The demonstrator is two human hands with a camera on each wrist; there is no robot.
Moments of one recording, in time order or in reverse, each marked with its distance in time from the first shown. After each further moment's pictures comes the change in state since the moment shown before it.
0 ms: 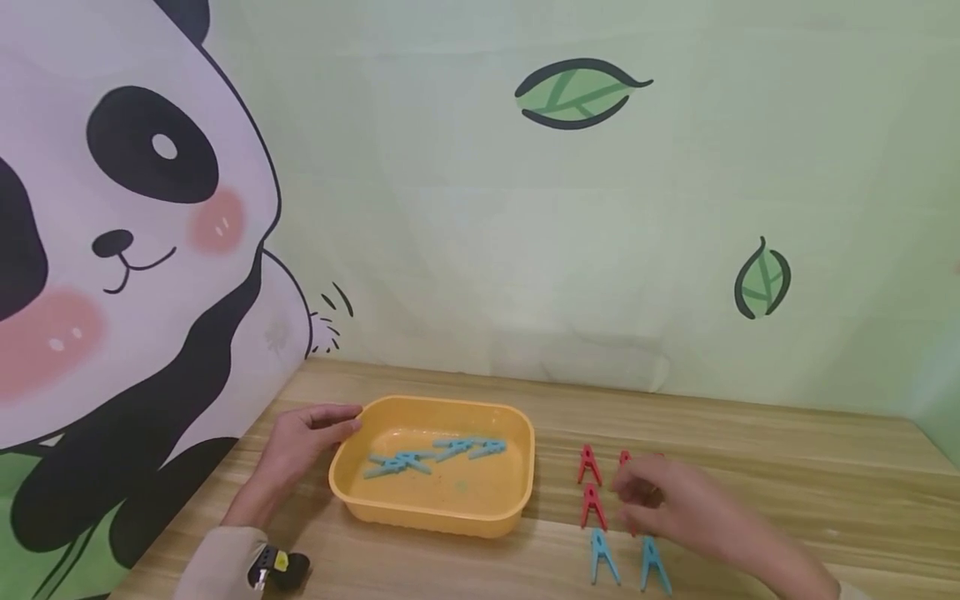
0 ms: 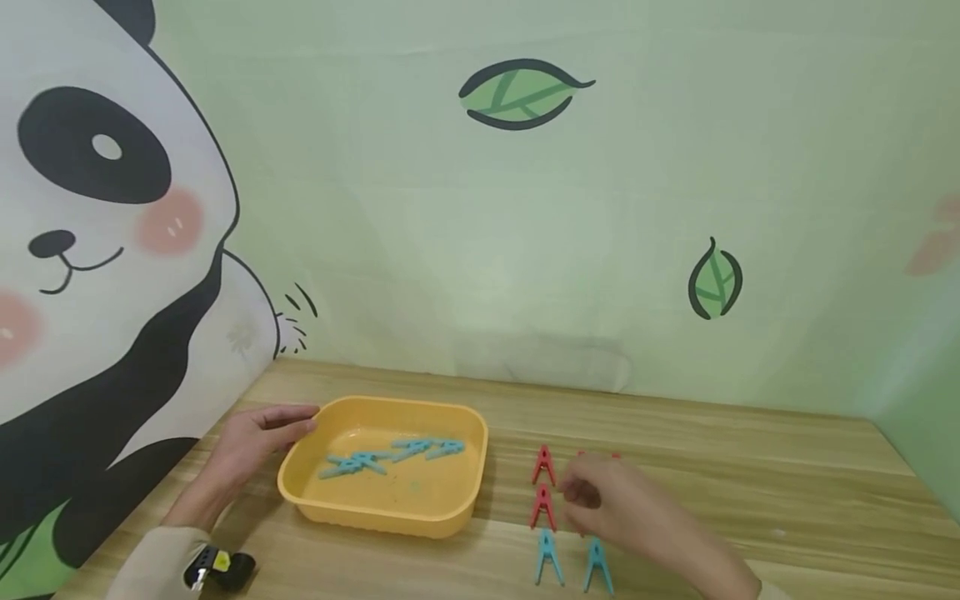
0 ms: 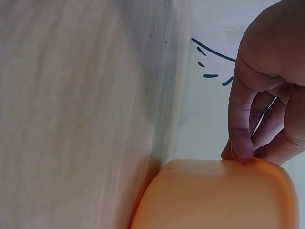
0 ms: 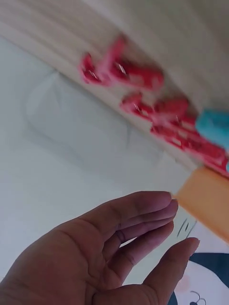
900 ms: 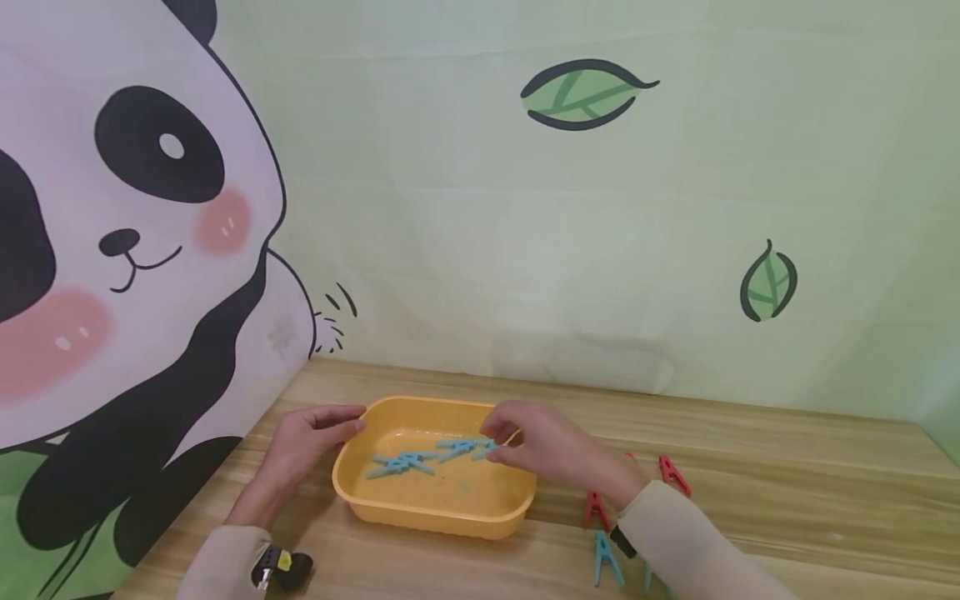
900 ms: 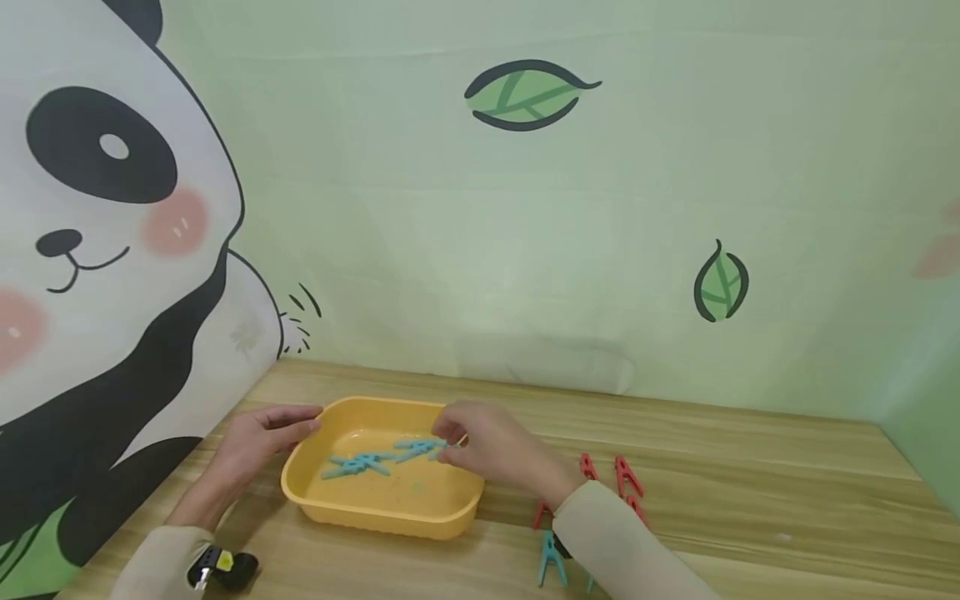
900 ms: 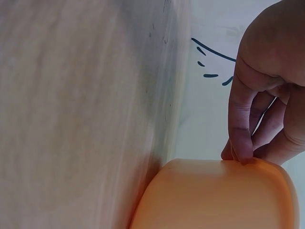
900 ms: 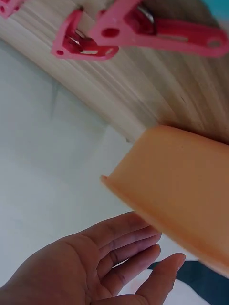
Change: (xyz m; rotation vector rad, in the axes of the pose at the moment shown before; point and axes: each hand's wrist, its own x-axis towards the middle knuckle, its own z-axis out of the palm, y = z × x) left_hand 0.000 -0.001 0.000 -0.013 -0.011 0.001; right_hand 0.128 -0.057 0.044 -0.003 0.039 -0.256
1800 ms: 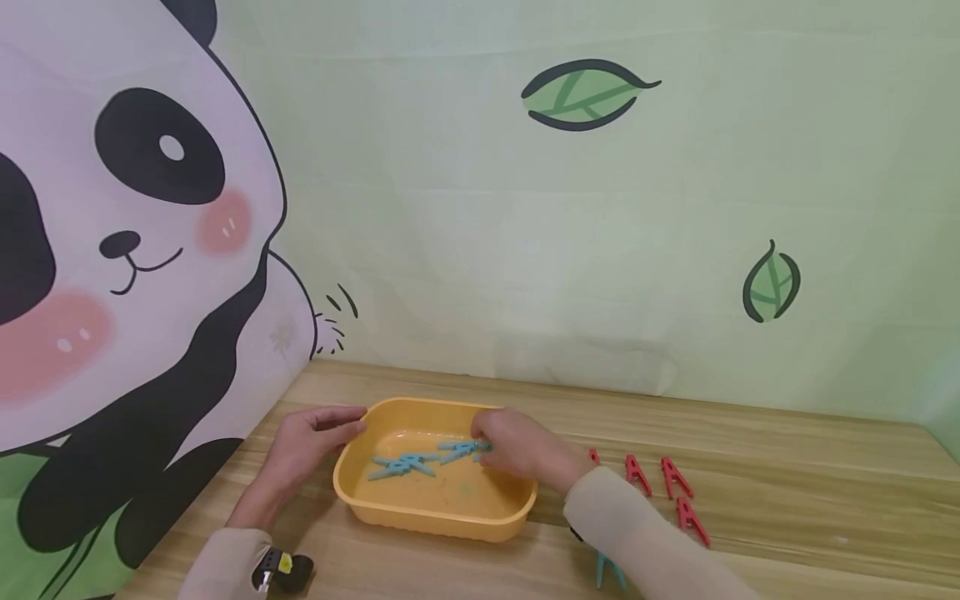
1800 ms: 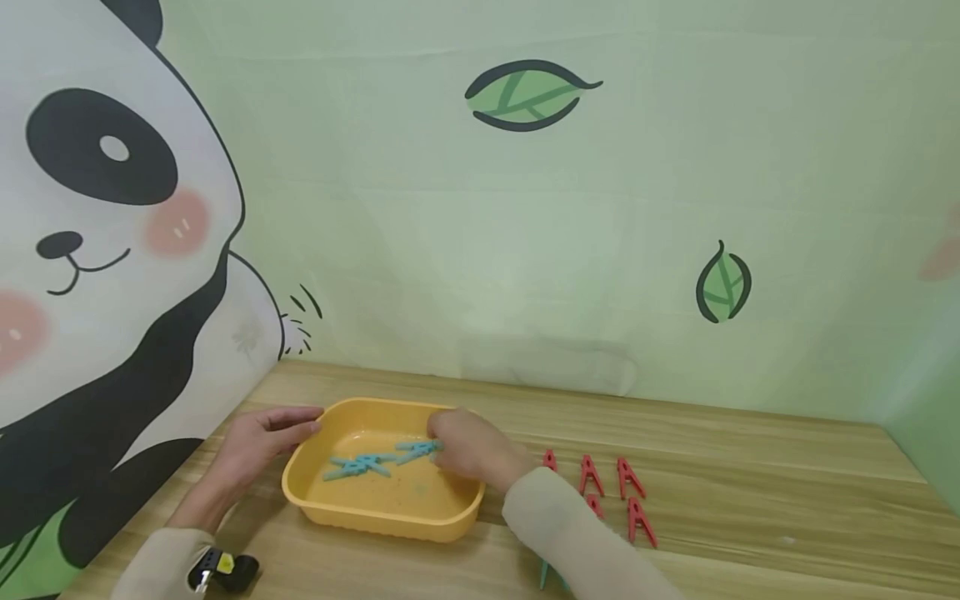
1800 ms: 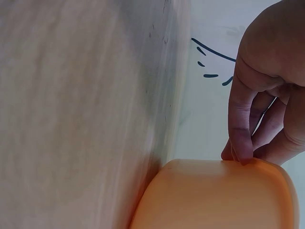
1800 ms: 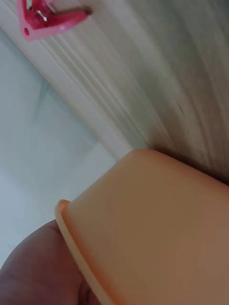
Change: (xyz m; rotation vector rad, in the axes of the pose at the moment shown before) left_hand 0.001 -0.001 0.000 0.006 0.006 0.000; right_hand 0.042 0.014 0.035 -0.309 -0.126 0.125
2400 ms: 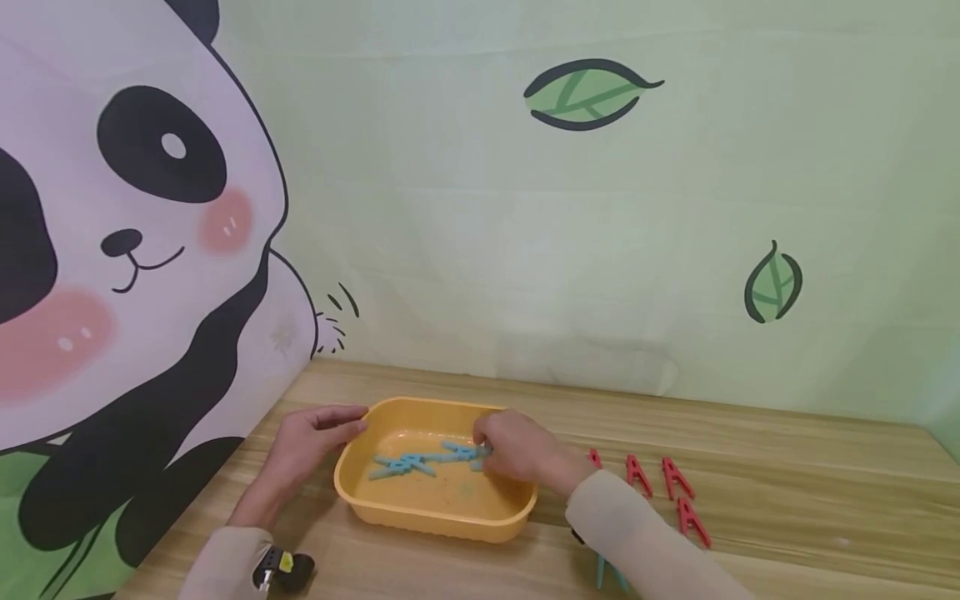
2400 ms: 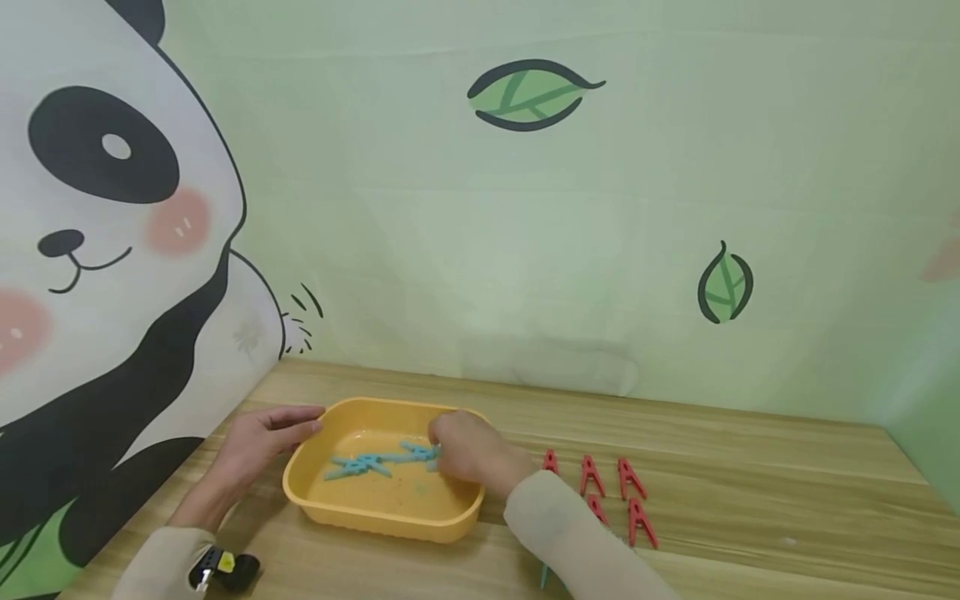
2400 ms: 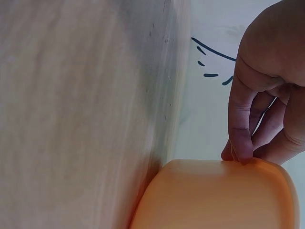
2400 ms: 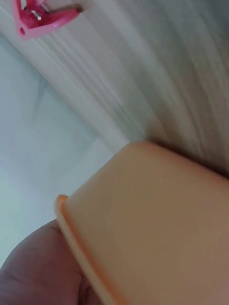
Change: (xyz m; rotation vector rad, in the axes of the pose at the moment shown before) left_hand -0.001 0.000 0.000 -0.012 -0.007 0.005; right_hand -0.003 -0.002 -0.001 -0.009 0.022 -0.028
